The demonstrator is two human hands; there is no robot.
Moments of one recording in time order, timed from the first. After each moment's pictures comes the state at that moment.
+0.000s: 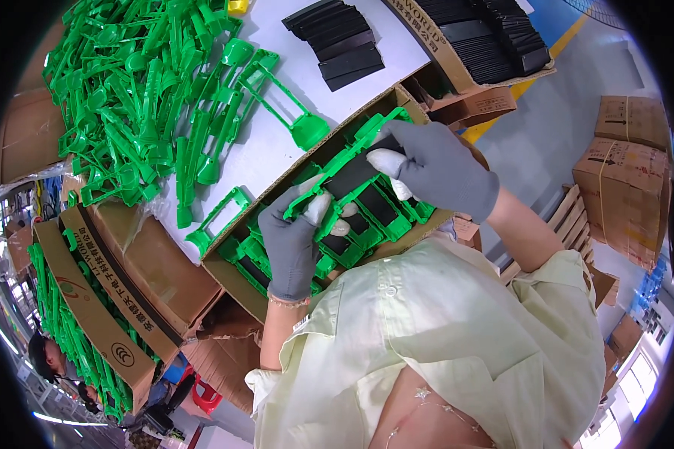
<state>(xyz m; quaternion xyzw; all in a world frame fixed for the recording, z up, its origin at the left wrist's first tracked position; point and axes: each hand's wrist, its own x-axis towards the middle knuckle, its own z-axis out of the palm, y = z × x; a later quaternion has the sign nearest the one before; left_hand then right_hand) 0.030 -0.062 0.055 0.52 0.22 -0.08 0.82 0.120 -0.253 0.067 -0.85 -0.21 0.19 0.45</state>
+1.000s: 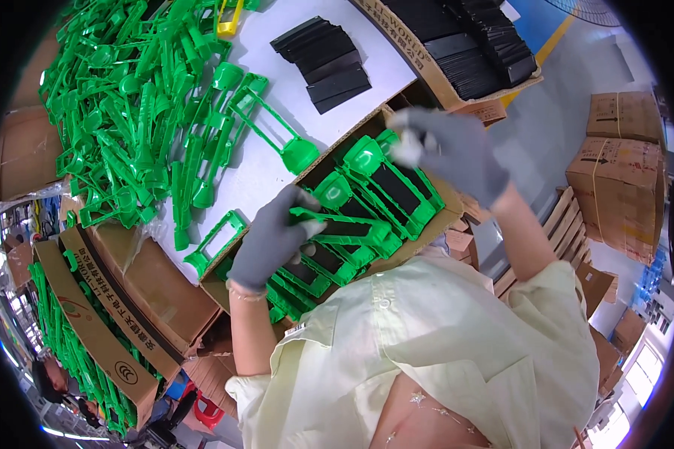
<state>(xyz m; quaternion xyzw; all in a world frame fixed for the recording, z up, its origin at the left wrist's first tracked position) 0.072 -0.030 0.059 0.73 0.18 -0.33 0.57 0.148 -0.292 0.060 -0.92 -0.20 0.07 0.33</state>
